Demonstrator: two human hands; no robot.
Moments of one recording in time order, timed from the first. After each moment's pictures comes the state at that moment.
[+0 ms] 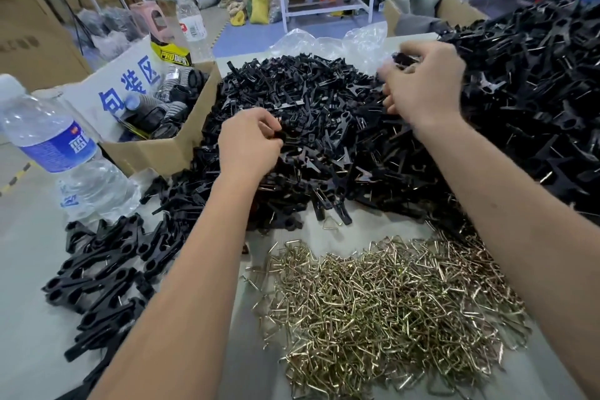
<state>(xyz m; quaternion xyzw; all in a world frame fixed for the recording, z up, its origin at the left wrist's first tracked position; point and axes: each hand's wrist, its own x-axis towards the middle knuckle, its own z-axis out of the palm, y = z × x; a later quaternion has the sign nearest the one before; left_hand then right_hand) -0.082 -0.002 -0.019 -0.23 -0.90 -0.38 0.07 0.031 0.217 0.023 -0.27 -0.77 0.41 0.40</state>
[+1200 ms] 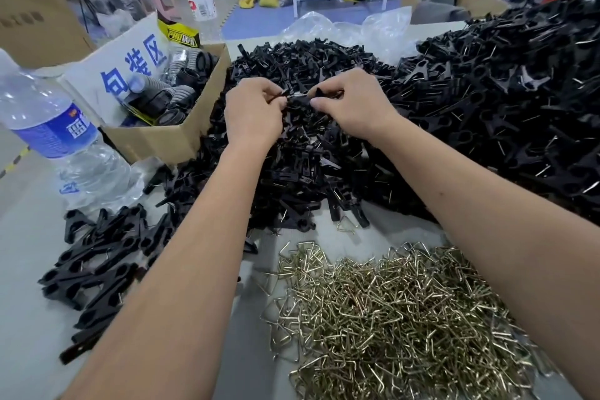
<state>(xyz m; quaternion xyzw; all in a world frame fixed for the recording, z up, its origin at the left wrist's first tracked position) -0.114 0.011 -0.010 -0.18 -0.89 -0.41 0.10 -0.042 0.170 -0.009 -0.08 -0.92 0.33 0.21</state>
